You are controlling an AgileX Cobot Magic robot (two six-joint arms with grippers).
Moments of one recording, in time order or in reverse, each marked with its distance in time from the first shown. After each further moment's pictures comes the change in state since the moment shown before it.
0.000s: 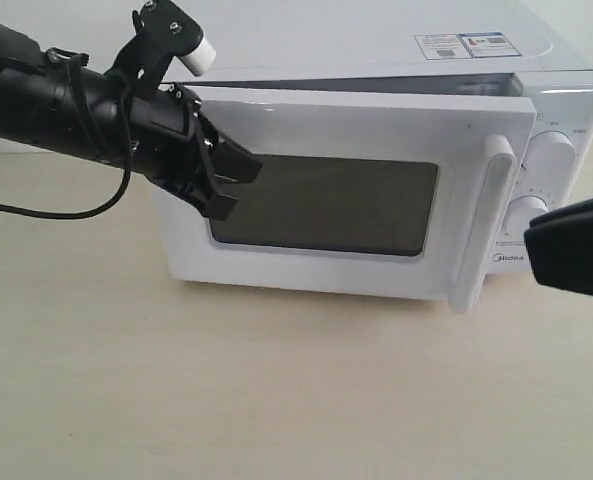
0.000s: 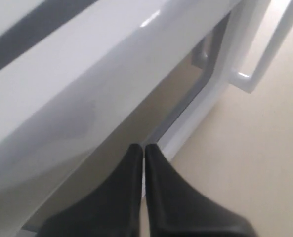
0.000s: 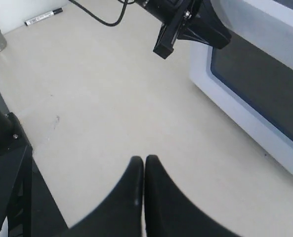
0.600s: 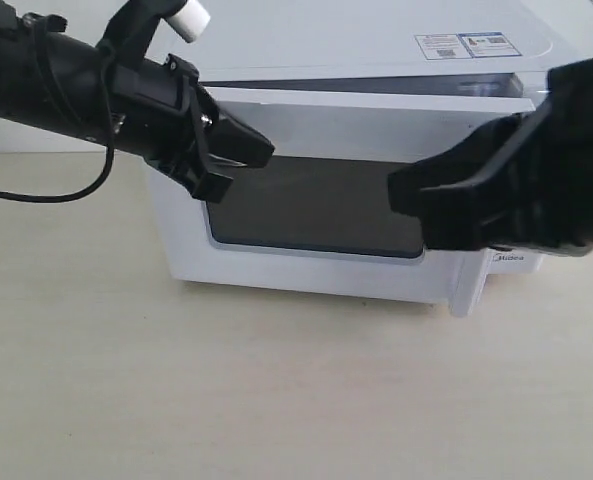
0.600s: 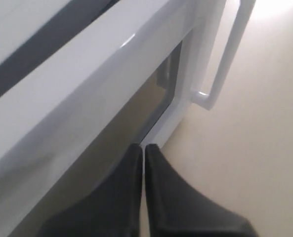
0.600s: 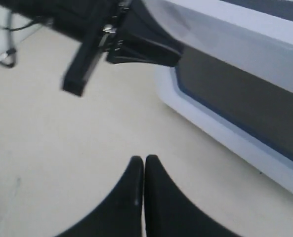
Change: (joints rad) left arm 0.000 -0.051 -0.027 -0.020 0.123 -0.010; right arm 0.000 0.262 0.060 0.009 -0.389 0.119
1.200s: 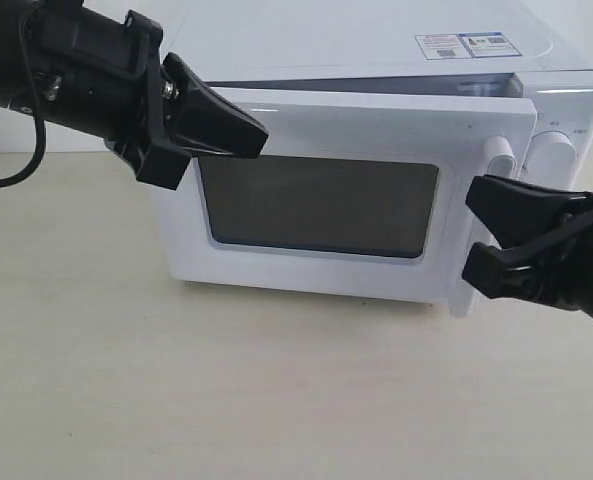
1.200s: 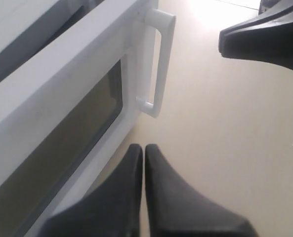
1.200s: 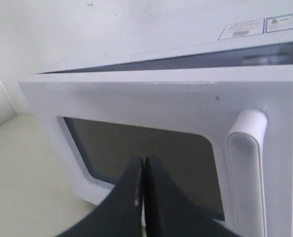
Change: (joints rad) left arm 0.000 -0.139 0.000 0.071 0.172 -0.147; right arm 0.000 0.055 0.508 -0.027 -1.022 0.125
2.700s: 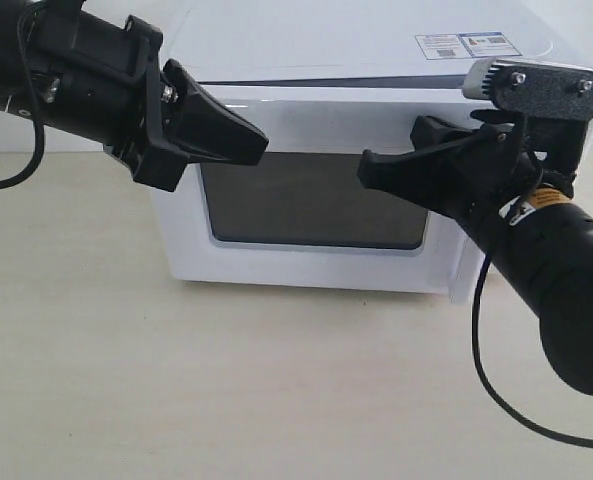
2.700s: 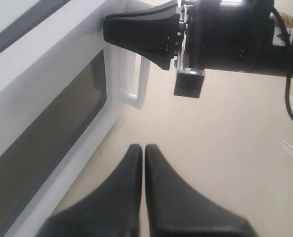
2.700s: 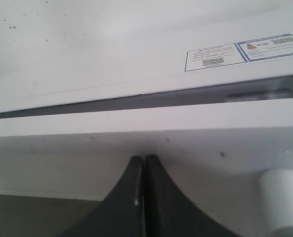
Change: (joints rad) left arm 0.000 0.000 0.000 0.007 0.028 -0.033; right arm 0.000 0.544 -0.290 0.206 -0.338 -0.094
